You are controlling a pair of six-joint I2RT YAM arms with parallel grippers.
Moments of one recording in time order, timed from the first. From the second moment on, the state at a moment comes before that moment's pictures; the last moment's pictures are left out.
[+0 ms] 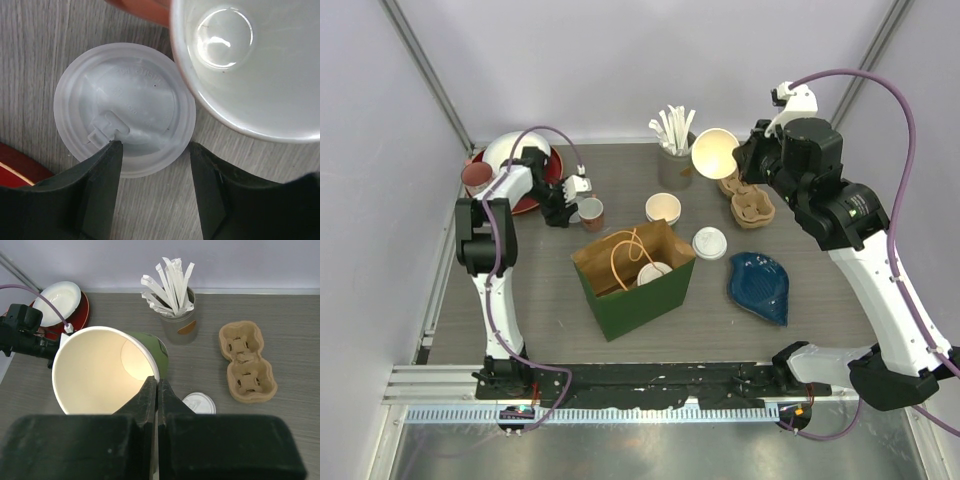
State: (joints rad) left arm -0.03 2.20 1.73 -0.88 0.53 1.25; right arm 0.51 1.23 1.71 -0.76 0.27 0.29
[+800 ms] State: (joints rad) left arm -0.03 2.10 1.60 -0.75 0.46 1.05; right arm 0.49 1.21 1.70 -0.84 0.24 0.33
